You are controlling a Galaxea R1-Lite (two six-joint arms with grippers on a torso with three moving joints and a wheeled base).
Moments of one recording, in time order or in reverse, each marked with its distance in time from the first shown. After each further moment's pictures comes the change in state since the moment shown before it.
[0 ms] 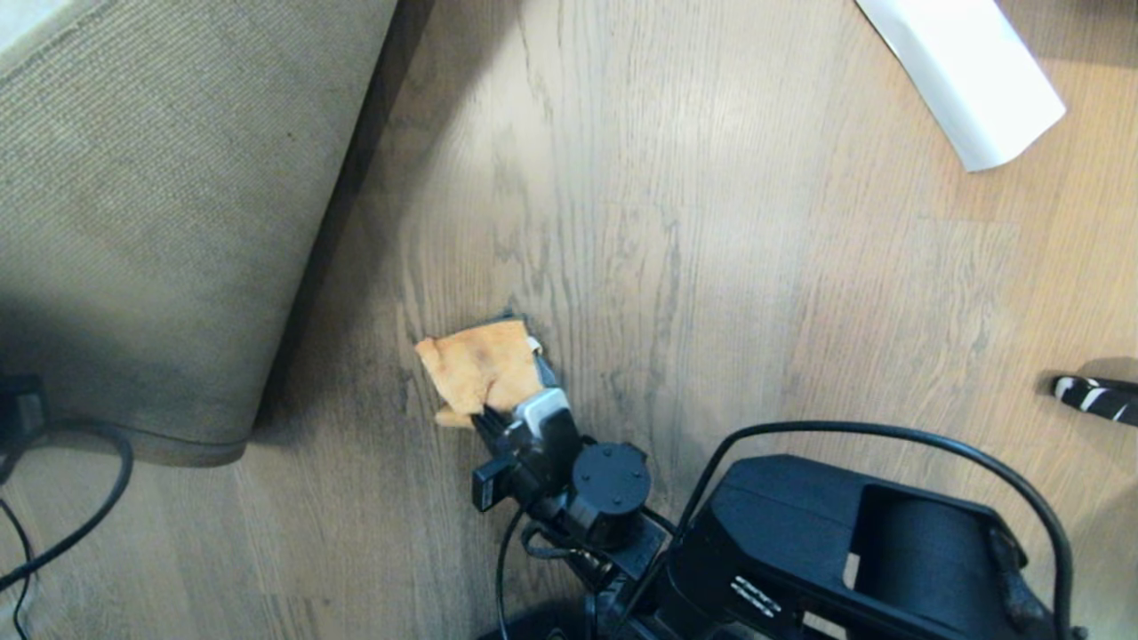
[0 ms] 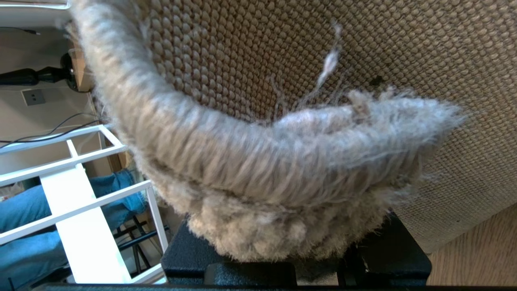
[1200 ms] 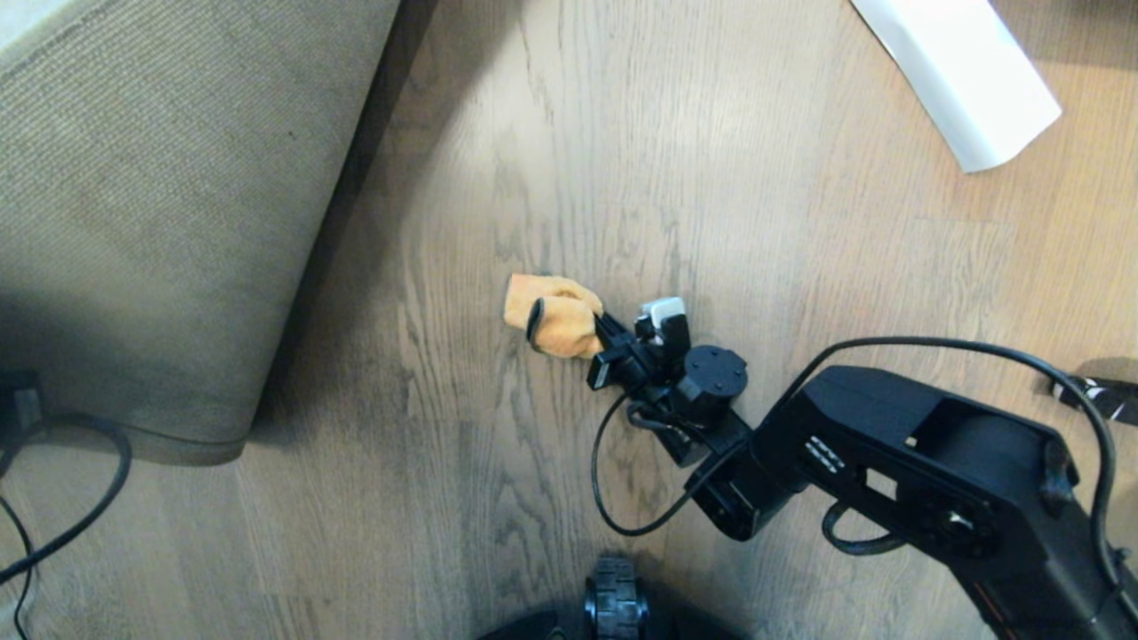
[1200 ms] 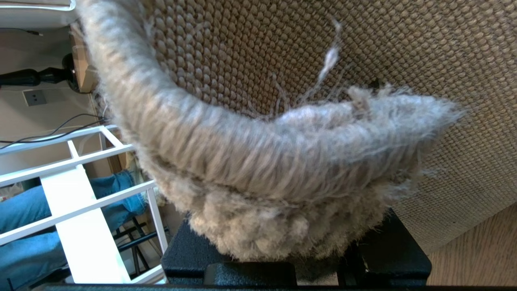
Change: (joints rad) left arm 0.000 -0.005 -0.014 0.009 0.000 0.000; right arm -0.400 -0.018 -0.066 -0.005 0.010 0.012
